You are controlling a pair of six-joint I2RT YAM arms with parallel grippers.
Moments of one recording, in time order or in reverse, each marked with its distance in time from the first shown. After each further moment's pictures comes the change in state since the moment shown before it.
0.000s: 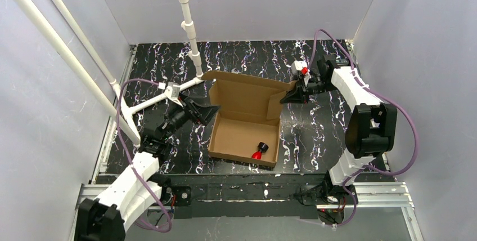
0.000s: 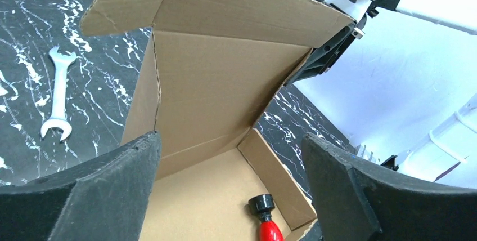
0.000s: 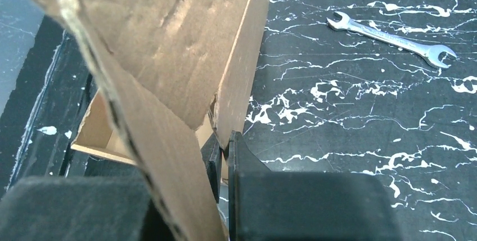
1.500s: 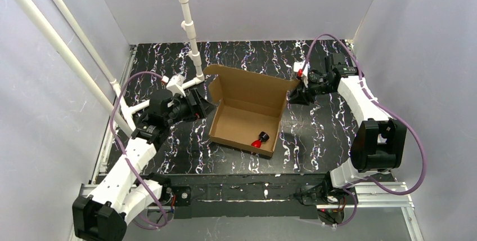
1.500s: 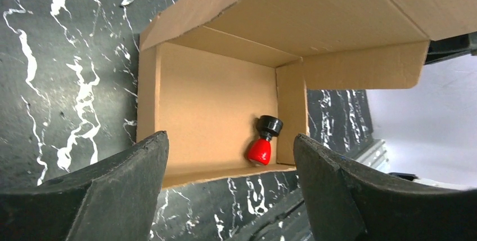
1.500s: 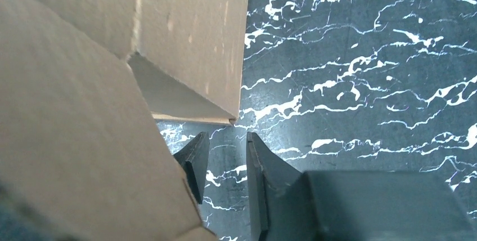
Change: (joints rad) left arm 0.003 0.011 0.321 -0.876 -0.171 -0.054; right arm -0.021 -0.168 -0.119 0.312 0.296 0.332
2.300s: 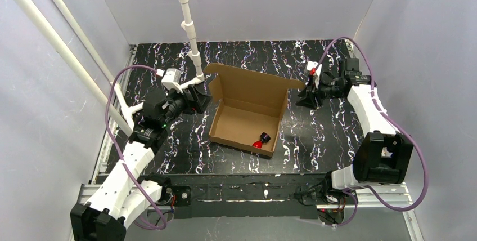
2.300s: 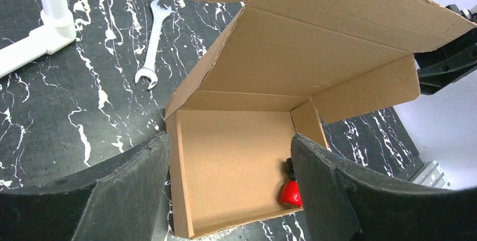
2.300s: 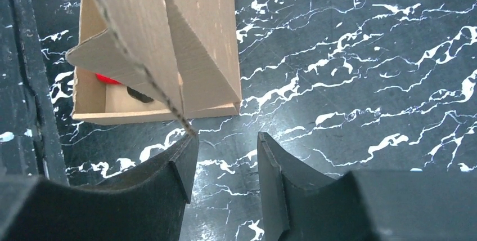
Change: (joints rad) left arm 0.002 -0.035 0.001 0.173 -0.077 0.199; right arm -0.109 -0.114 -0.095 0.054 -0.045 0.122
